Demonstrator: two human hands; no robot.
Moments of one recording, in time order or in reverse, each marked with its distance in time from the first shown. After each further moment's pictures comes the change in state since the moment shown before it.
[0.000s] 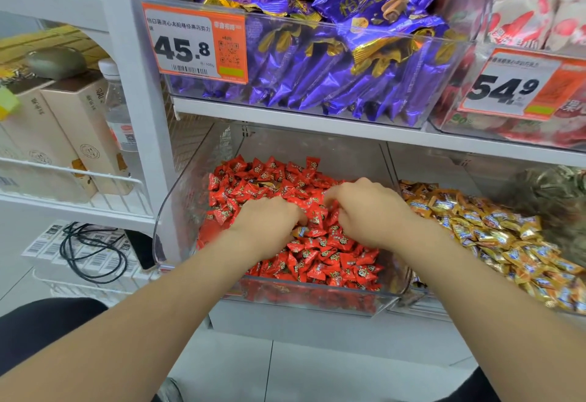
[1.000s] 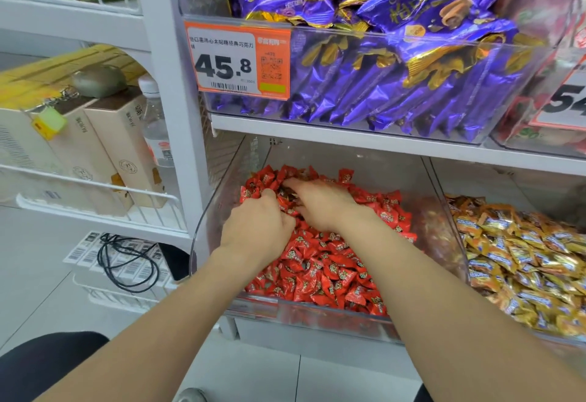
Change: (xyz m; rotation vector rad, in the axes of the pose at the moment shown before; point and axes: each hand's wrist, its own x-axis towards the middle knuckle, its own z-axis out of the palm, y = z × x) left_hand -0.024 -0.044 -0.009 -0.323 0.243 -0.499; right_hand 0.130 -0.066 0.049 0.143 -0.009 -0.174
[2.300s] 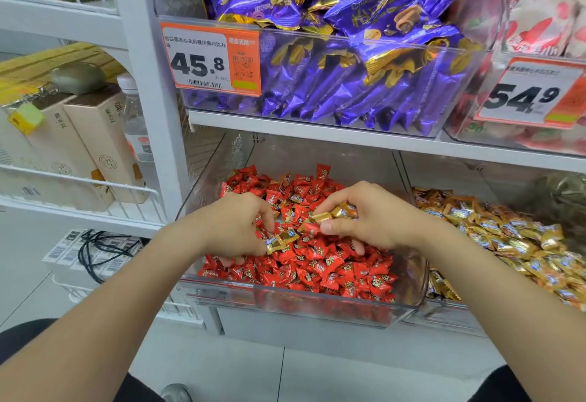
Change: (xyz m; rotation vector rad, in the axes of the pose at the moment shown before) left_hand -0.007 0.004 -0.052 -0.140 -0.591 0.118; right_hand -0.131 0.048 -0.059 0.567 -0.096 0.022
